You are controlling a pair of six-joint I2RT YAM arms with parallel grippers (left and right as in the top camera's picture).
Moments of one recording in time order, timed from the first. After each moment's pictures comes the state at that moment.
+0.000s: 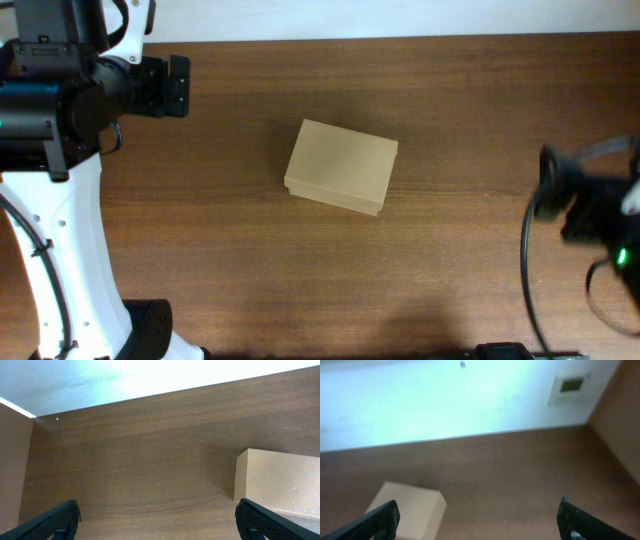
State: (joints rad) left arm -0.04 1.74 2.50 -1.56 -0.06 0.14; right arm 0.01 0.89 1.67 -1.17 0.06 0.11
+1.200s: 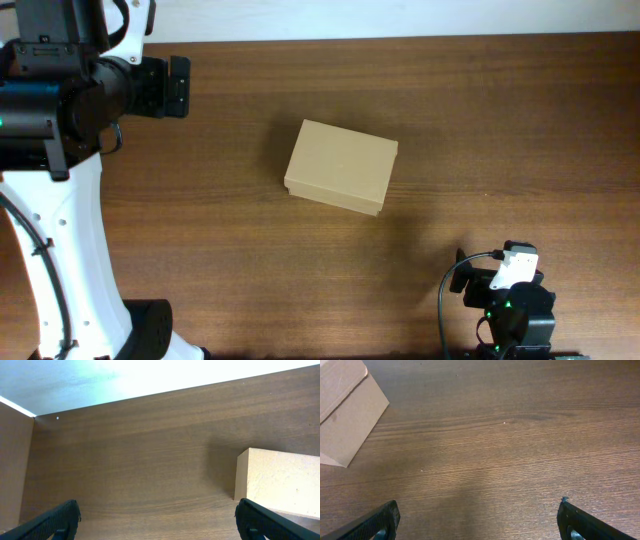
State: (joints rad) left arm -0.04 1.74 2.50 -1.56 -0.07 0.14; right arm -0.02 0.01 0.17 -0.70 0.07 0.11
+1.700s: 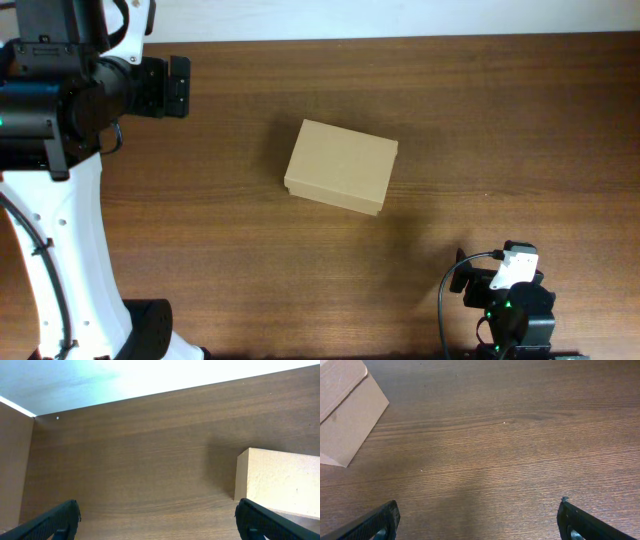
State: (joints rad) left arm -0.04 1.74 2.50 -1.56 -0.07 0.14; right arm -0.02 0.01 0.17 -0.70 0.07 0.11
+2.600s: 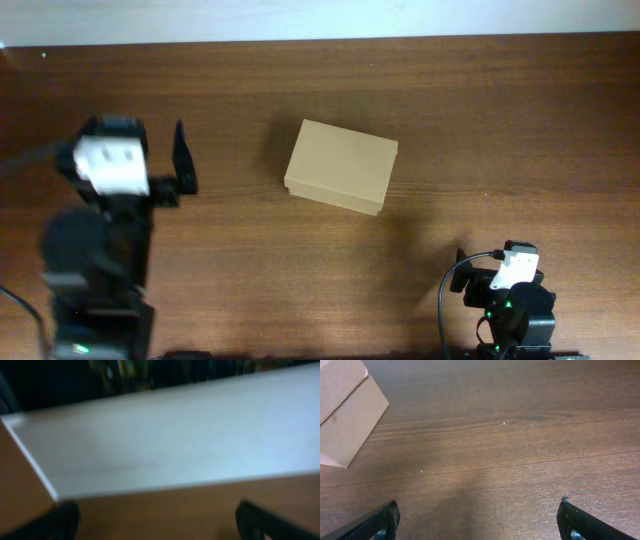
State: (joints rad) left arm -0.04 0.71 0.93 -0.26 -0.08 0.14; right arm -0.02 0.01 0.17 -0.70 0.07 0.11
